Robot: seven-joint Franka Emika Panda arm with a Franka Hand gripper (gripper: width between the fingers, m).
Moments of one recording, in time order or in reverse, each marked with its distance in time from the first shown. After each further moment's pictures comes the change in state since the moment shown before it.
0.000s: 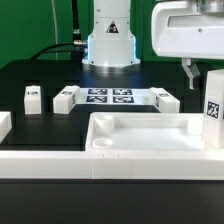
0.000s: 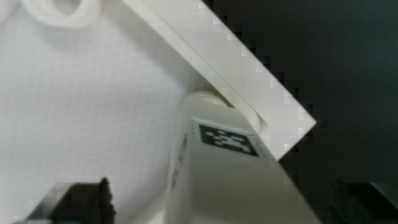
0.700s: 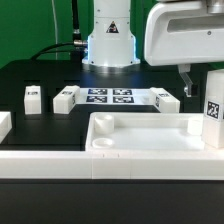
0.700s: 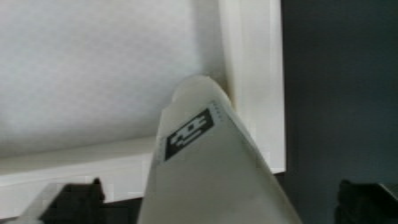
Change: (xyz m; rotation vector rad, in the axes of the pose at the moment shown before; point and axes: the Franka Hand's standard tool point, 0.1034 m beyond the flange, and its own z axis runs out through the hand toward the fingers) arm 0.004 0.000 0.002 -0.015 -0.001 -0.588
